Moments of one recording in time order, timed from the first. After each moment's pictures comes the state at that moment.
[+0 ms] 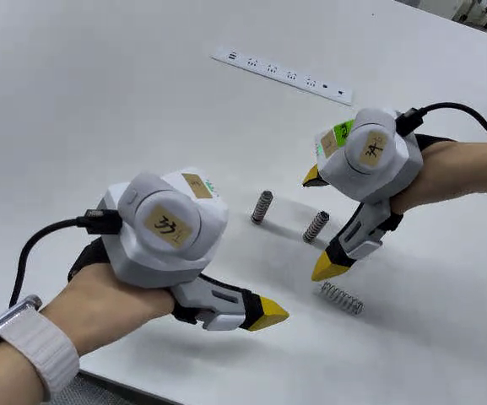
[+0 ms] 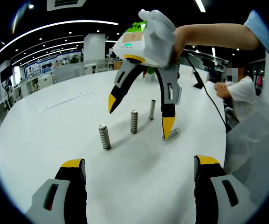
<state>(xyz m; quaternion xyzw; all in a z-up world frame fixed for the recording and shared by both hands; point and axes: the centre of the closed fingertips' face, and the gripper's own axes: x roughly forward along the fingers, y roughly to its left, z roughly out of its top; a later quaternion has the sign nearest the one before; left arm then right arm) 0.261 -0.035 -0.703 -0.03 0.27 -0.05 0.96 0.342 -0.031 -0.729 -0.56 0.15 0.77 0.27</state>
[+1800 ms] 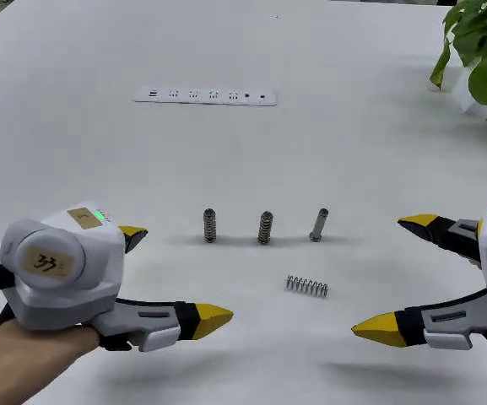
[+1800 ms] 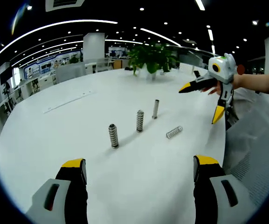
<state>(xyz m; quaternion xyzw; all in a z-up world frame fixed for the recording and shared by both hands) 0.251 -0.018 -0.696 -0.02 0.28 -0.05 0.96 0.384 -0.177 -0.693 -0.26 0.18 0.71 0.63</state>
